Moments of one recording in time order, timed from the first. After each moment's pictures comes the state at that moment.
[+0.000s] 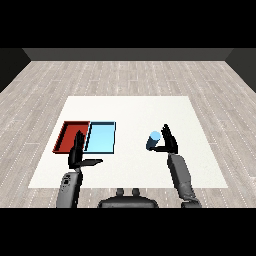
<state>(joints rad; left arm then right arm) 0.04 0.04 0.04 -1.59 0.01 0.00 -0.37 -0.33 -0.08 -0.14 -1.00 -0.13 0.11 -0.36</state>
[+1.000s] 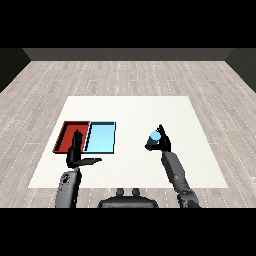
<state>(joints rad) 0.03 0.05 0.06 -1.58 0.01 0.00 -0.39 -0.46 -0.05 -0.16 -0.73 -0.18 0.10 -0.44</state>
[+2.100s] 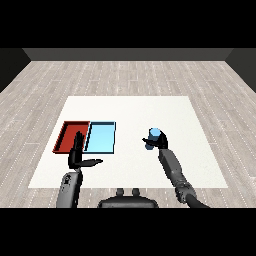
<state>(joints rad) 0.04 0.04 0.05 -1.57 0.01 -0.01 -0.42 -0.57 -0.04 -0.18 -0.57 -0.16 -0.05 -0.46</state>
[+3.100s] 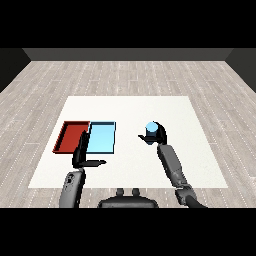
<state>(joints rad) 0.03 0.03 0.00 -1.56 -0.01 -0.02 -0.40 -0.54 -0.04 -0.06 -0.86 -0.08 -0.14 -0.40</state>
